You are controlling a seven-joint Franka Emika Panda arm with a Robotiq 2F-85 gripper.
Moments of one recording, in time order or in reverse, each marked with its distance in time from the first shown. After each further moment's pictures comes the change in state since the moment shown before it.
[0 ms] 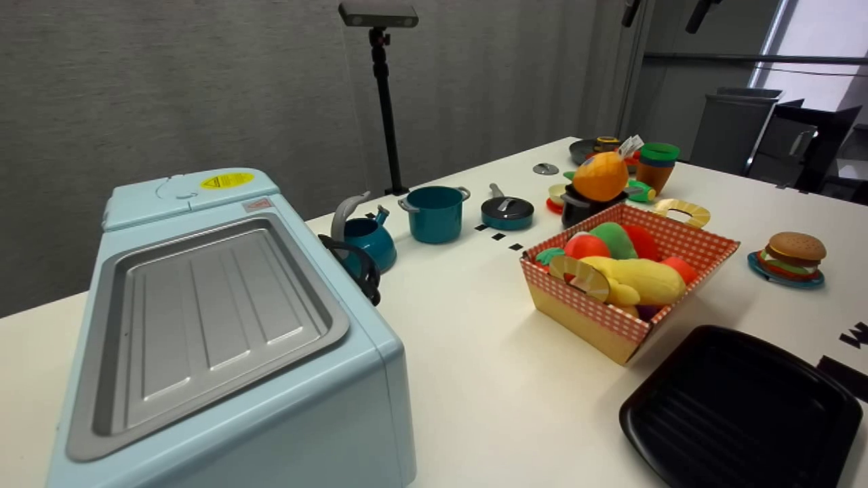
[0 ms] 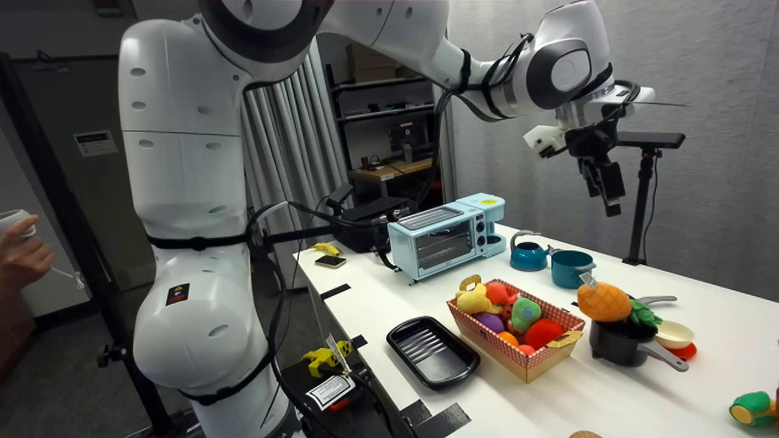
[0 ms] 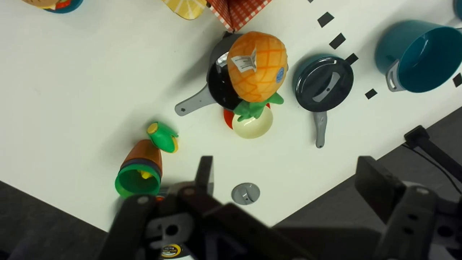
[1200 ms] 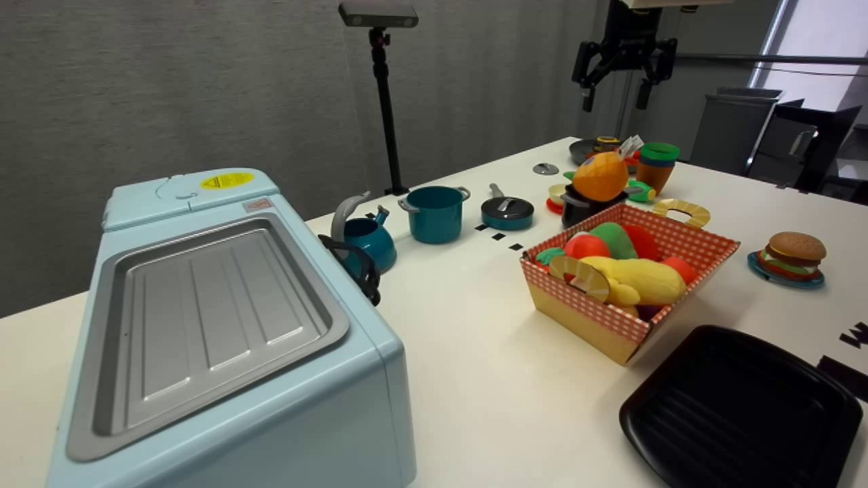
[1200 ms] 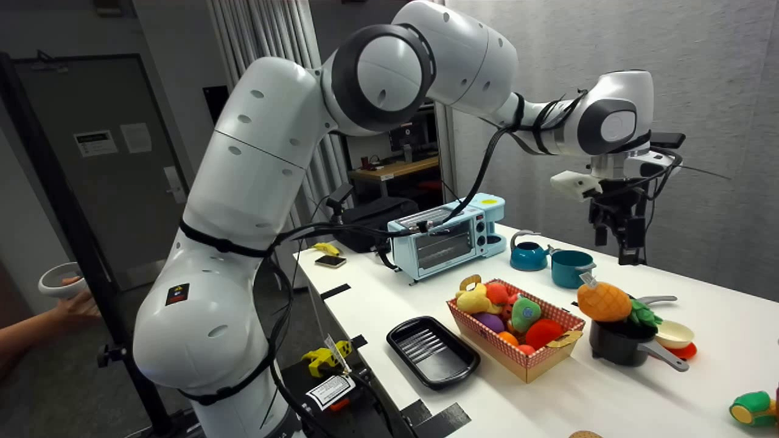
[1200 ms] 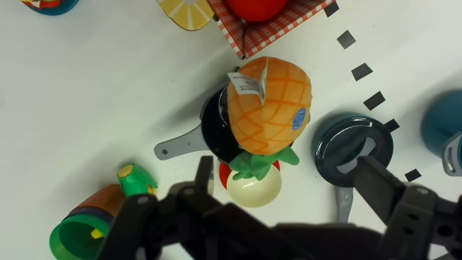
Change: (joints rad) arm -0.005 0.413 -0.011 0.406 0.088 -0.251 -0.192
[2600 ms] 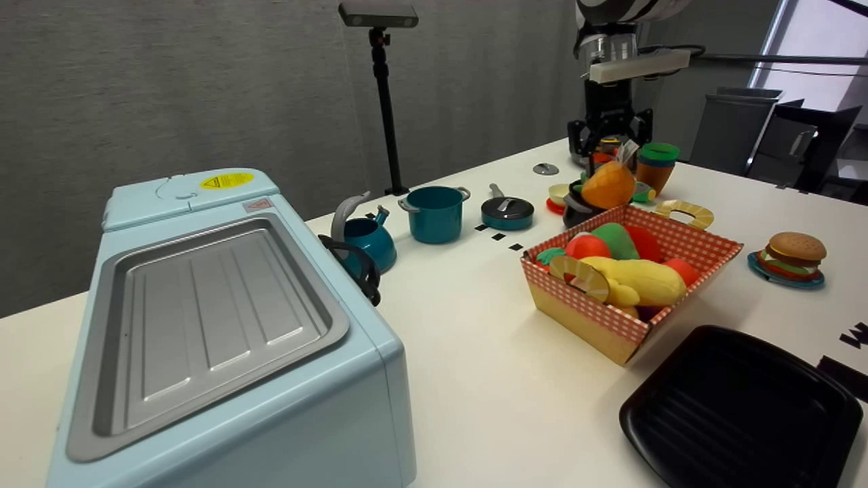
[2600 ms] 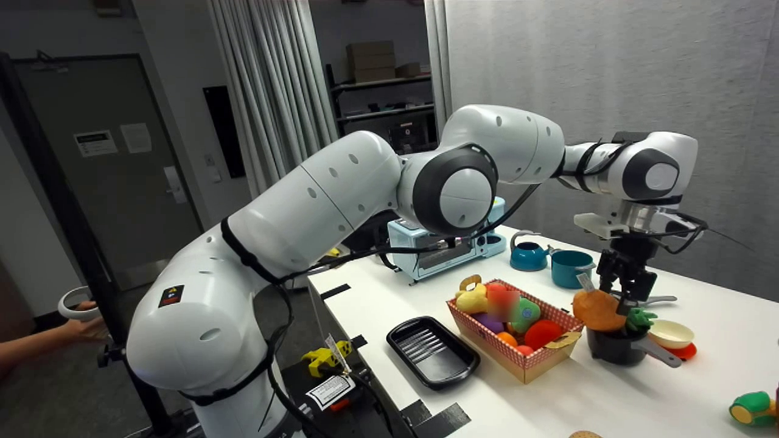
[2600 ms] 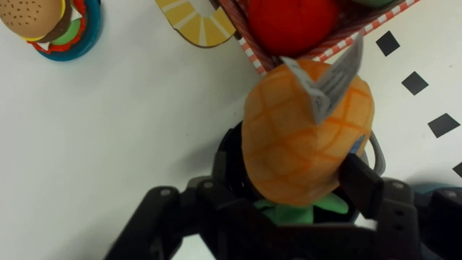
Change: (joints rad) arm -0.055 0.496 -0.004 0.638 0.049 -0.470 -0.017
